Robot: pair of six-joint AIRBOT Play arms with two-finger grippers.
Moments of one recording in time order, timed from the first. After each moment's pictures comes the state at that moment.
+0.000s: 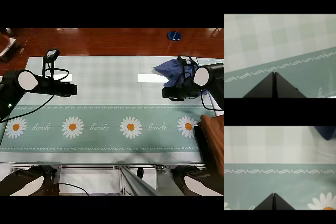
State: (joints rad) left arm -0.23 -1.16 1.02 1.32 -0.93 -1.53; right arm 0.16 -1.21 1.11 -1.63 1.19 1.78
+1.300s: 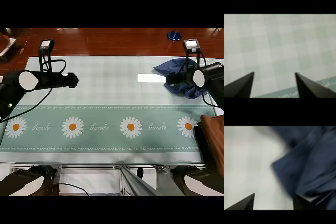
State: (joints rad) left arm -0.23 -1.17 1.02 1.32 -0.66 -1.53; right arm 0.12 -1.25 1.11 -1.93 0.78 1.89
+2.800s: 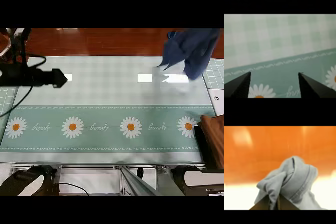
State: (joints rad) left arm -0.17 -0.93 1.08 1.28 -1.11 -1.53; right arm -0.18 -1.51 2.05 -1.26 1.01 1.46
